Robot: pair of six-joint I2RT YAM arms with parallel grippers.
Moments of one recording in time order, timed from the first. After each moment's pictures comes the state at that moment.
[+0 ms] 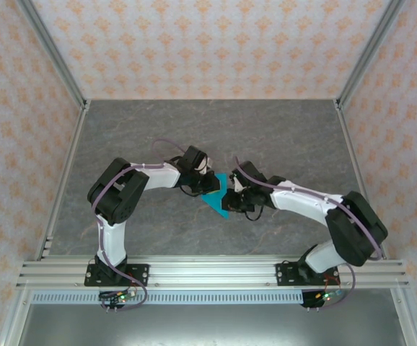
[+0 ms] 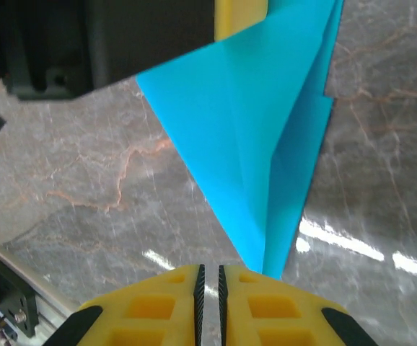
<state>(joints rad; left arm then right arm) -0.54 1.96 1.08 -0.13 0.50 -0.80 0.70 1.48 0.80 -0.38 -0.36 0.73</state>
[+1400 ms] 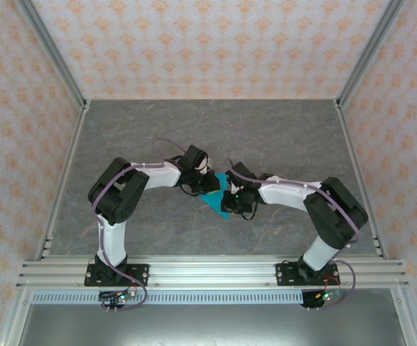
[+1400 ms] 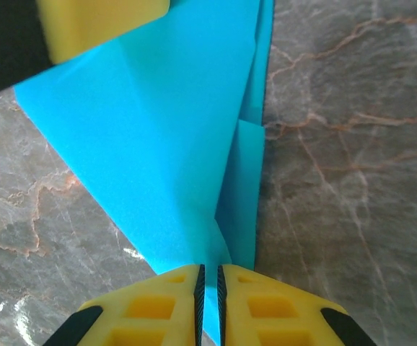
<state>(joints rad) -0.54 1.96 1.10 -0.17 0.49 -0.80 0.70 1.63 0.85 -0.42 -0.30 0.72</state>
